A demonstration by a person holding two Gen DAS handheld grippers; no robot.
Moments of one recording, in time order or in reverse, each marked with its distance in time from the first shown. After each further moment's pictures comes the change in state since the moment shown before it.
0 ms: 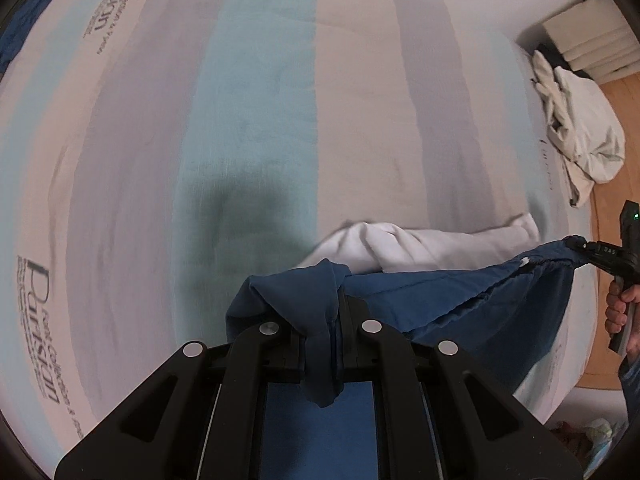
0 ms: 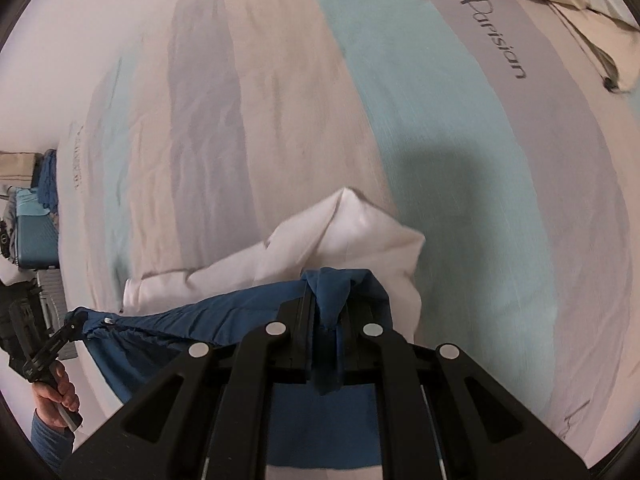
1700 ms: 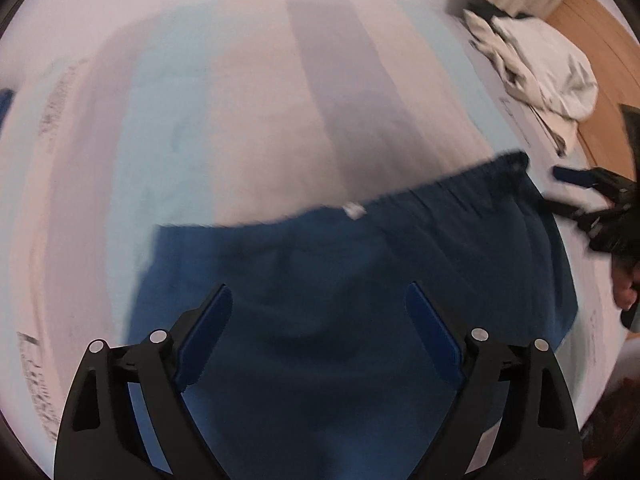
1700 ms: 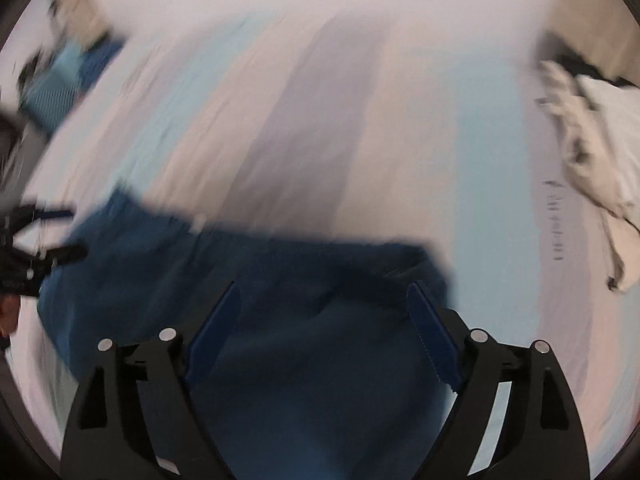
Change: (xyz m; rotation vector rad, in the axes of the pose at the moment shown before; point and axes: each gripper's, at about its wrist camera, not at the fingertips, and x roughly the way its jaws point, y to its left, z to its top) left arm 0.030 -0.141 -0.046 0.267 -0.149 0.045; right arm 0.010 0.134 -0.083 -0.613 -0.197 -0.155
